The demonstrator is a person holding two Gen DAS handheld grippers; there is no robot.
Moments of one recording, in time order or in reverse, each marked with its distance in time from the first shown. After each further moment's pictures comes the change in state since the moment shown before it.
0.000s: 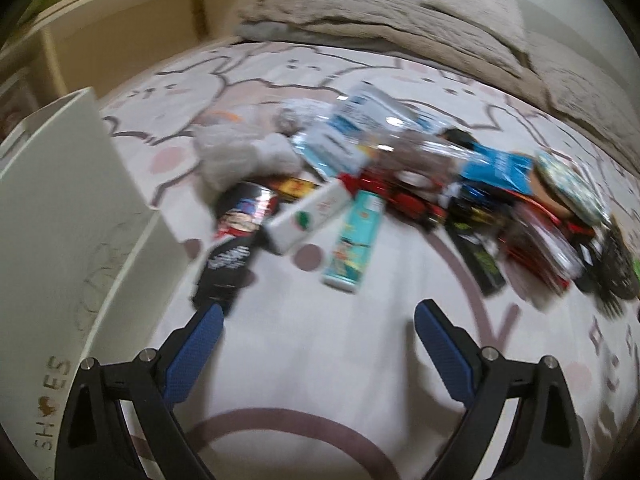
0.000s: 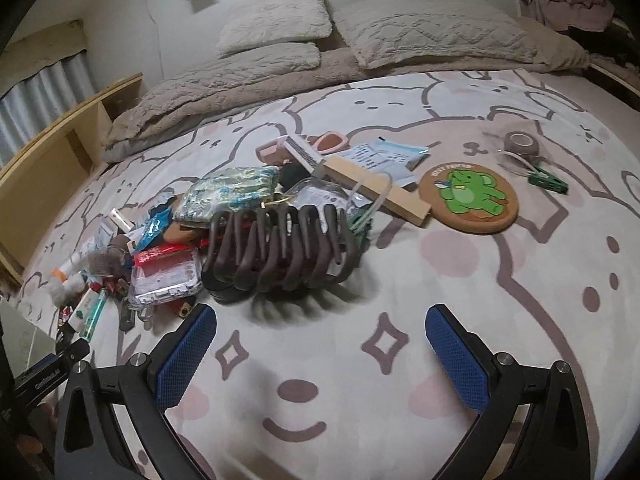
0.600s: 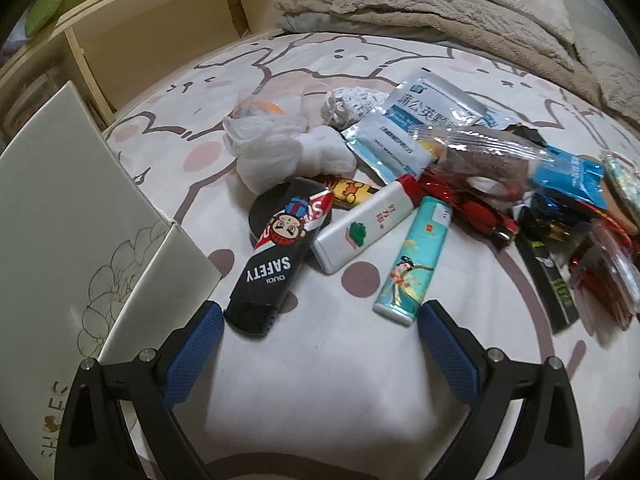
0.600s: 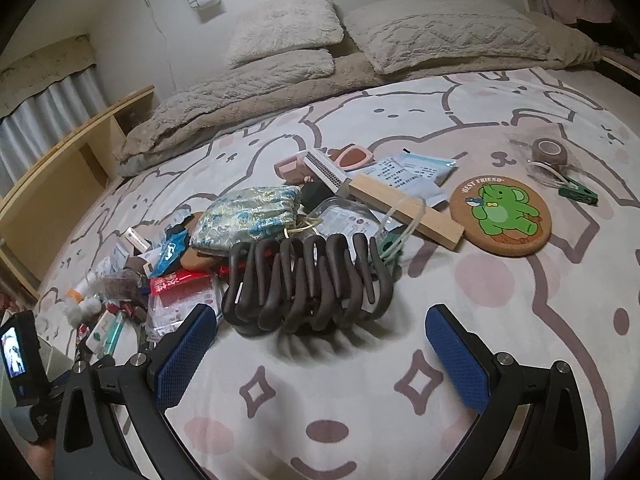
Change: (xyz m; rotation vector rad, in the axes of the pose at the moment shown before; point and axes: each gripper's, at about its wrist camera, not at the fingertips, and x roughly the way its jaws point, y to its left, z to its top) left arm 0.028 0.001 0.011 -0.010 0.029 0.186; right arm 0.014 0.005 0.016 0.023 -0.022 0.075
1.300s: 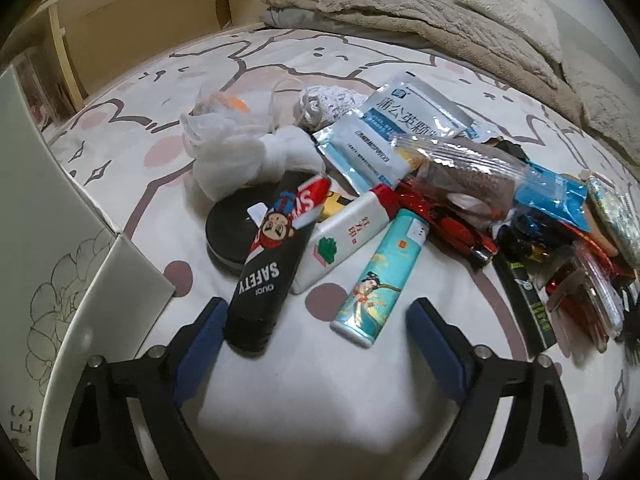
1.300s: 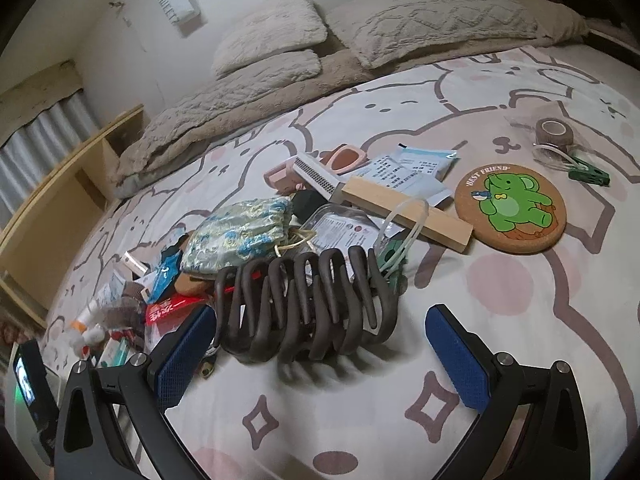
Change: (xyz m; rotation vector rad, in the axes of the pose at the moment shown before) left arm 0.012 -0.004 0.008 -0.037 0.000 -0.177; right arm 0.014 -0.009 0.007 0.096 -0.014 0.015
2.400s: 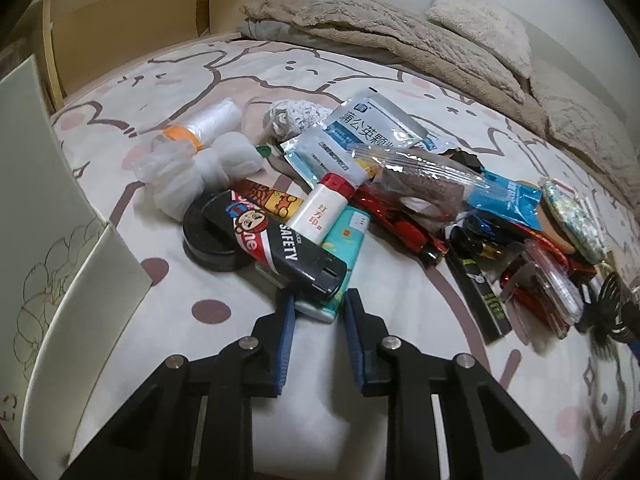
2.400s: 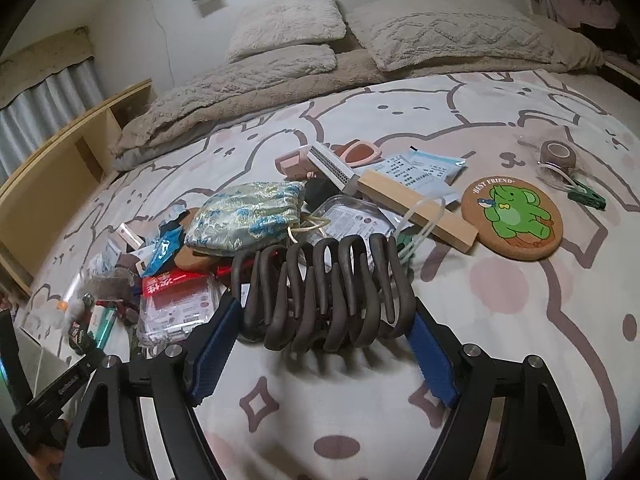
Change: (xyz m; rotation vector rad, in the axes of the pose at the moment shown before) left arm -0.016 0.003 -0.011 -0.013 -0.039 -0.140; right arm -0.006 0.014 -0.008 -0.104 0.025 -0.041
